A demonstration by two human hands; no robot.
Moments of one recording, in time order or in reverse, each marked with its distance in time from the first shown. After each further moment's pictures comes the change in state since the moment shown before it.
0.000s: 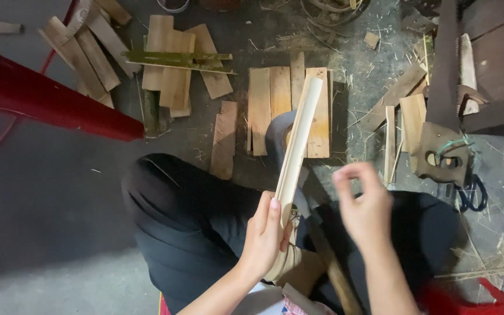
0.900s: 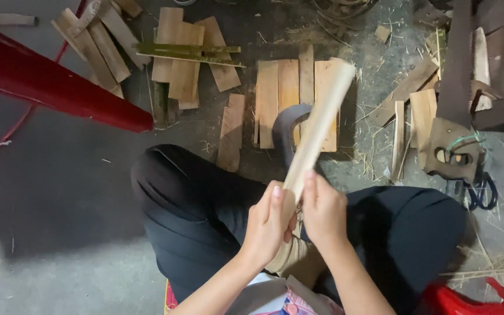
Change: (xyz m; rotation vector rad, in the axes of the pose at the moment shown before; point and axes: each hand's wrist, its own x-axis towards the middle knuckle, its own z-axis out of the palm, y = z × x) left_hand -0.009 0.022 -0.006 -0.040 0.010 0.069; right_hand -0.036 -0.038 0.047 -0.071 -0.241 -0.046
